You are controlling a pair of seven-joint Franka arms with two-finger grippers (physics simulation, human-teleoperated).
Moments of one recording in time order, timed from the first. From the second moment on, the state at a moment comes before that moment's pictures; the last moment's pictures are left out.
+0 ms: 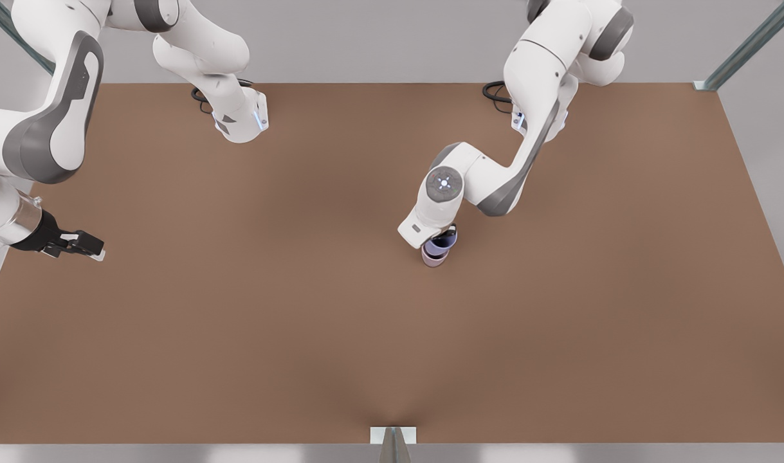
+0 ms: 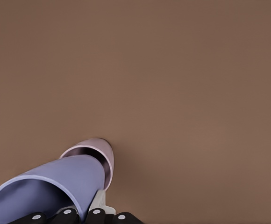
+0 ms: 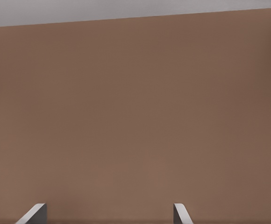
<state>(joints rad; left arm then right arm) -0.67 0.45 -0.02 -1.65 -0.05 2.06 -0.64 -0.03 0.25 -0.13 -1.36 0.02 1.63 -0.08</state>
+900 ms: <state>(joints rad) -0.67 0.50 -0.02 -1.65 -0.04 2.08 -0.68 -0.03 0.25 -0.13 -1.36 0.02 1.64 -0.09</state>
